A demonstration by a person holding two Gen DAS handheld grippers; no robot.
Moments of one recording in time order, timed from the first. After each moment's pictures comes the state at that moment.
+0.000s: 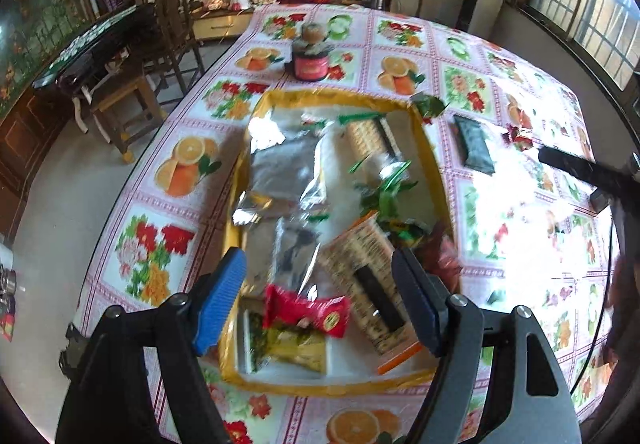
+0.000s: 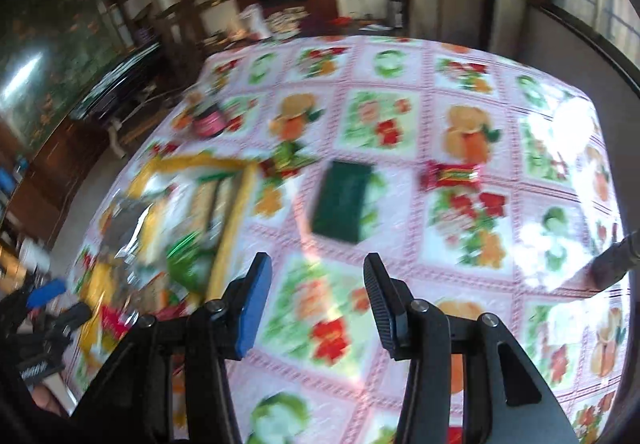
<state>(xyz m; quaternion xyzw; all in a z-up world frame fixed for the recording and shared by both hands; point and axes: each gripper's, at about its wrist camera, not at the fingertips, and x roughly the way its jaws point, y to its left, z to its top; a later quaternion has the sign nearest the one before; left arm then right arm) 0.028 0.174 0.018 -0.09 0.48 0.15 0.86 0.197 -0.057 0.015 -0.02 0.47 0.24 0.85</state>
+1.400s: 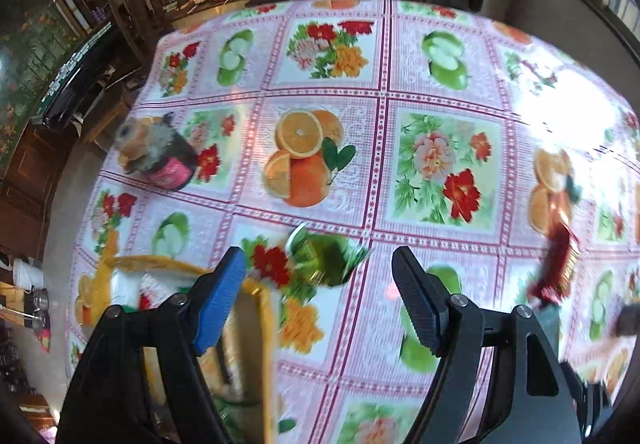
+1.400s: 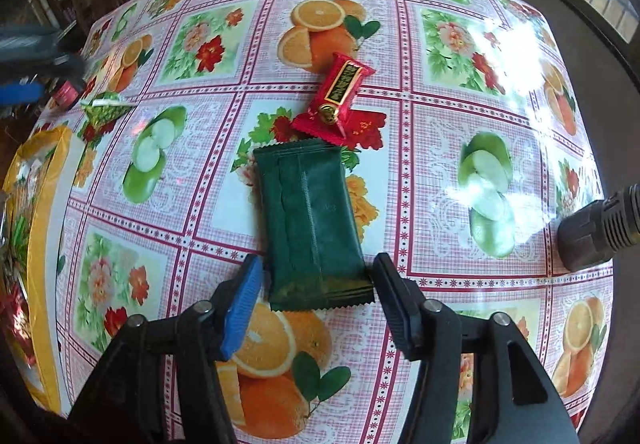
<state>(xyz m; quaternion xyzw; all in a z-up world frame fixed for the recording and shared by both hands) 0.315 0.094 -0.023 -0.04 0.55 0.20 0.81 0.234 -0.150 -0.066 -0.08 0.55 0.16 0.82</state>
